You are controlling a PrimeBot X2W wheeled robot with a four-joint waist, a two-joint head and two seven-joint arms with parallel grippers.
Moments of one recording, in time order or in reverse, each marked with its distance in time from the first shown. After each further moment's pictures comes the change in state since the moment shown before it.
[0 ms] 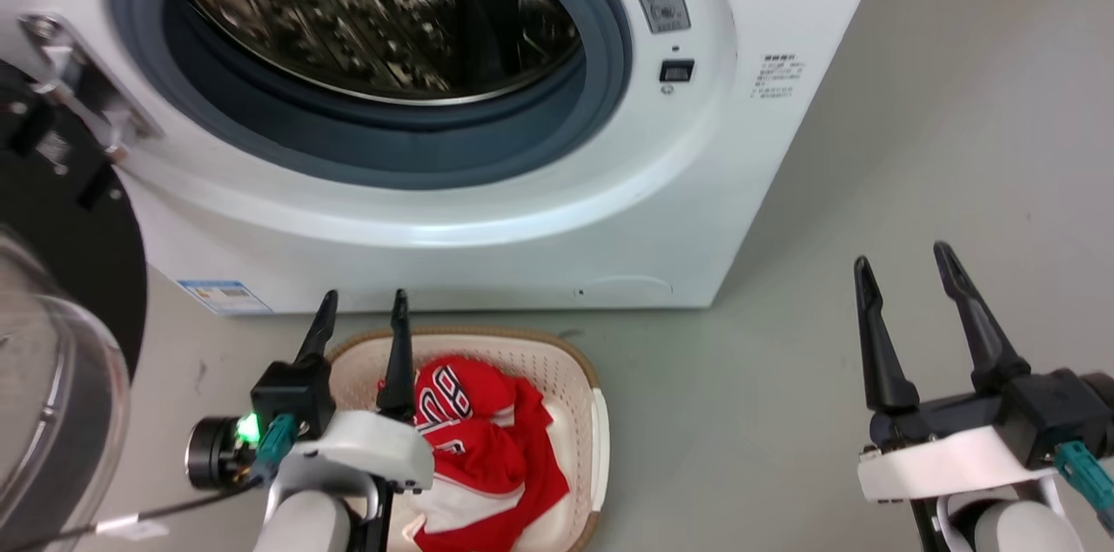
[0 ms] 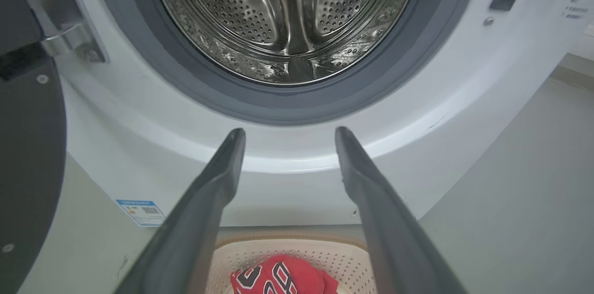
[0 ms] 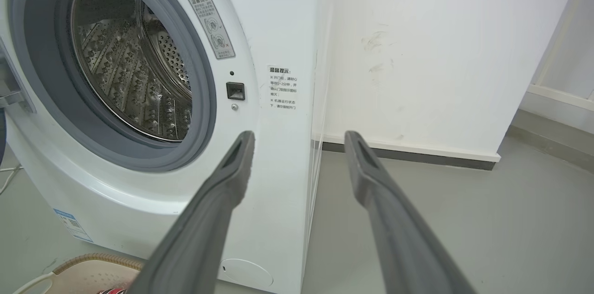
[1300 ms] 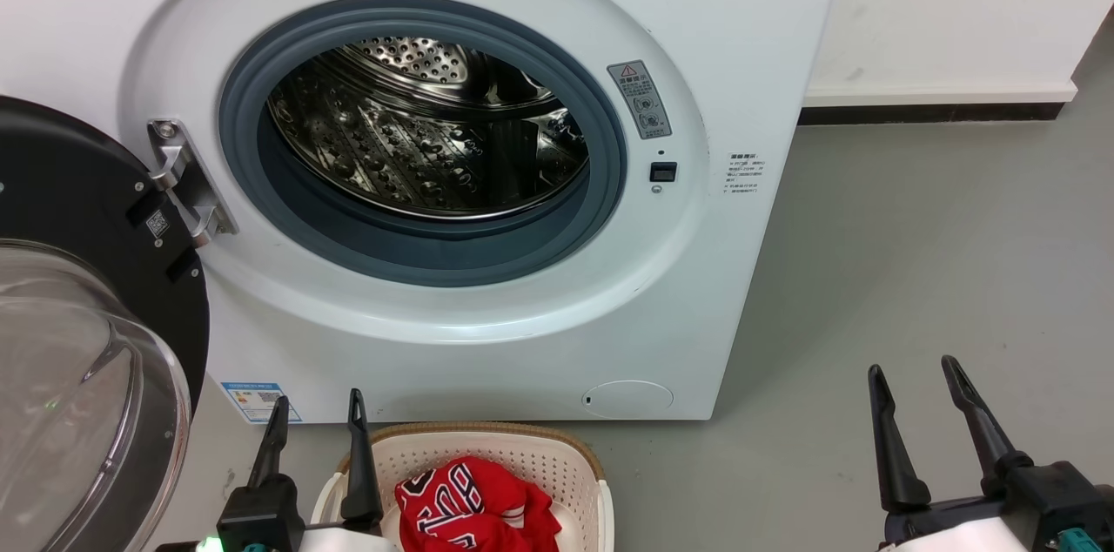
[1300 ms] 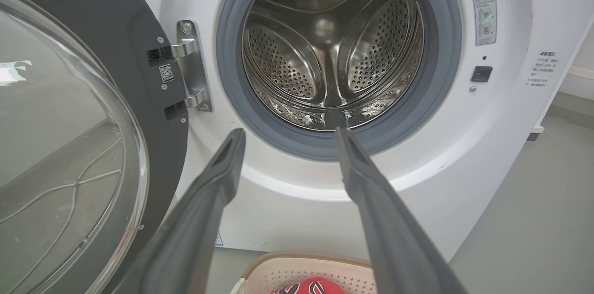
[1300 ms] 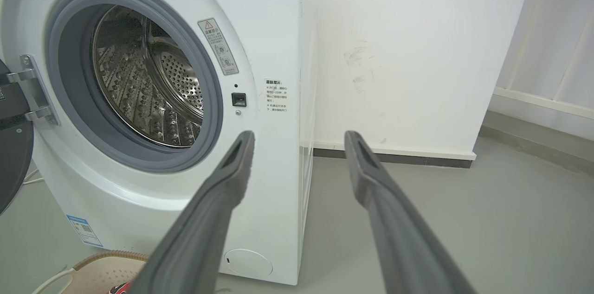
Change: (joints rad) left arm 0.301 -0.086 0.154 -0.227 0.156 0.003 0.000; right arm 0.186 0.000 -0.035 0.015 0.023 0.000 0.000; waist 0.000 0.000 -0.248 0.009
